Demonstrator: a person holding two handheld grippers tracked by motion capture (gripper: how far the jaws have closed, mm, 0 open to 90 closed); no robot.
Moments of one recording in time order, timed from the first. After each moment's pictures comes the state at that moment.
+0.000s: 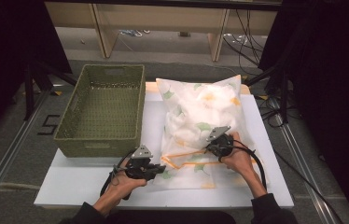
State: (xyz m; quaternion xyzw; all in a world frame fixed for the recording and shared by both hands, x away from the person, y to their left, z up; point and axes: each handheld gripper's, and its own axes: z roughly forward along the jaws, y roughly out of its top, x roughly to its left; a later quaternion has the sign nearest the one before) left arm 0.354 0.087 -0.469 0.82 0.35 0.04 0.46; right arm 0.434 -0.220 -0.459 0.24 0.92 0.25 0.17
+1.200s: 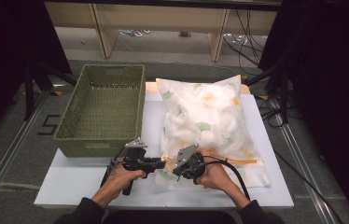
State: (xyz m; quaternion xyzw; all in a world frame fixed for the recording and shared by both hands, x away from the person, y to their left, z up) left arm 0.375 0.097 -0.471 0.78 0.39 -0.02 0.48; right arm 0.379 -0.129 -0.464 0.07 0.95 0.29 0.06
